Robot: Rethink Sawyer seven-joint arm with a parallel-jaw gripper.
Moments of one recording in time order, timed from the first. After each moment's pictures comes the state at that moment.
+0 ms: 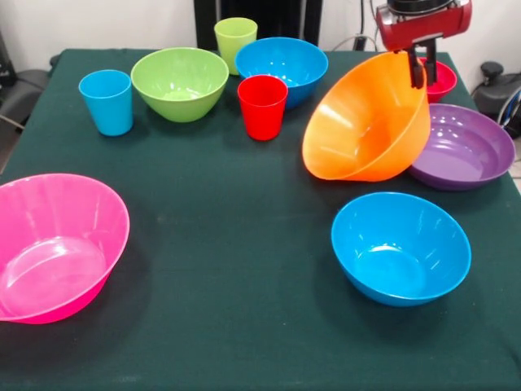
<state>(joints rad) -0.44 -0.69 0.56 1.87 -0.23 0.49 1.91</state>
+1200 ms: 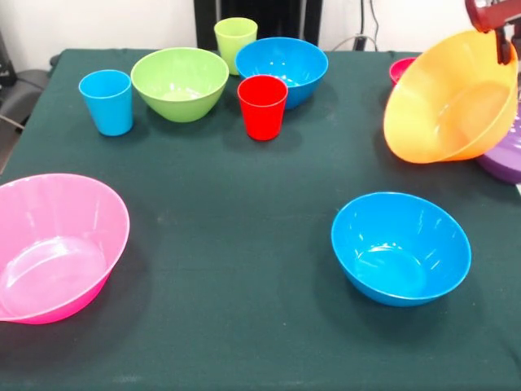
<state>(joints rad) -0.29 -0.68 0.59 1.87 -0.09 0.50 1.91</state>
